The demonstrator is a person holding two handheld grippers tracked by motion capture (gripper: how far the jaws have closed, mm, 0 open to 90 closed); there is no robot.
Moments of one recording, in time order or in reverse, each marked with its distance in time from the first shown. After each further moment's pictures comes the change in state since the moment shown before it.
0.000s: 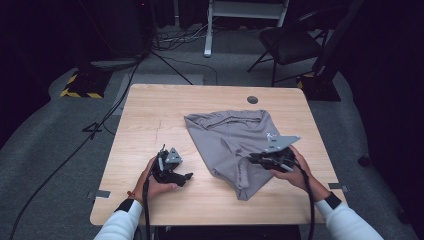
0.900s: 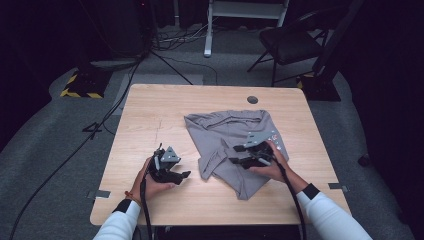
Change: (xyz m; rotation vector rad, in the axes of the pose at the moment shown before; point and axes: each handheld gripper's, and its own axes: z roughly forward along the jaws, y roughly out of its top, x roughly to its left) left arm 0.007 -0.004 -0.014 -0.024 -0.021 -0.004; right arm 0.002 0.032 0.083 0.019 0.042 -0.013
